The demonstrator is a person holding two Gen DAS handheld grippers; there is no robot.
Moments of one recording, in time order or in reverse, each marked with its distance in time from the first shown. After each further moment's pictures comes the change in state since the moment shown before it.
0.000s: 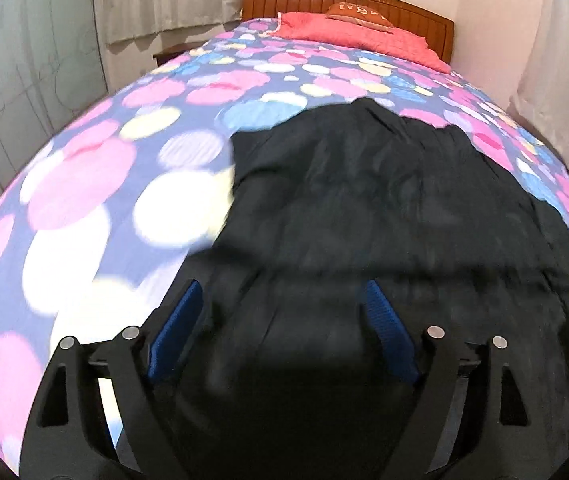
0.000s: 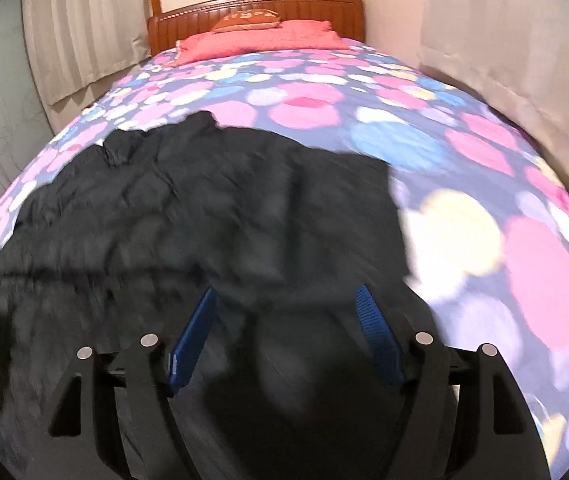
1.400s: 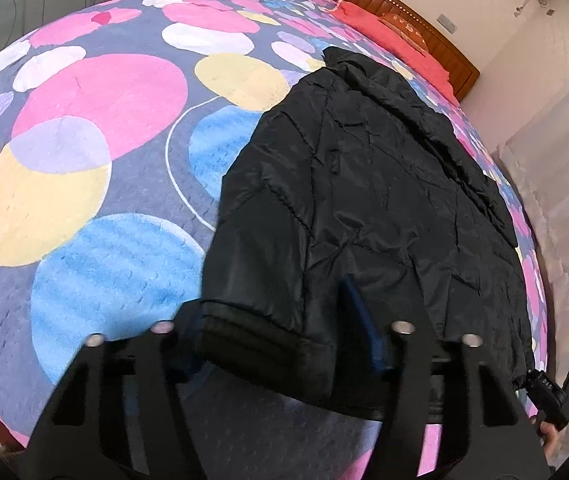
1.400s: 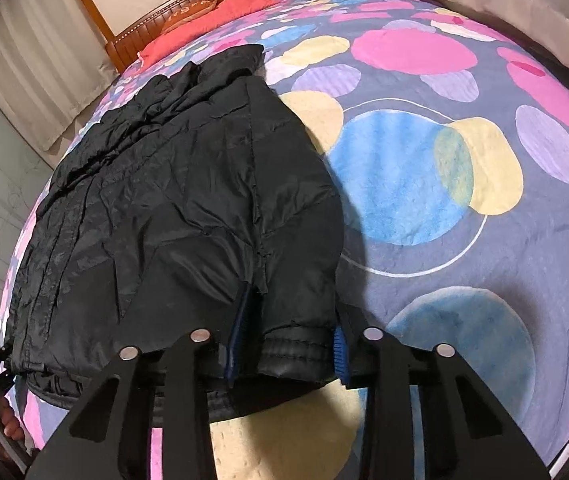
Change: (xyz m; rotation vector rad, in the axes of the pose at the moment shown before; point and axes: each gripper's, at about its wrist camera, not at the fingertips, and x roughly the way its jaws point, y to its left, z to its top) left arm -0.105 0.085 -0.191 -0.354 0.084 -0.177; right arm -0.093 -0.101 -0.194 0.294 0.116 0.138
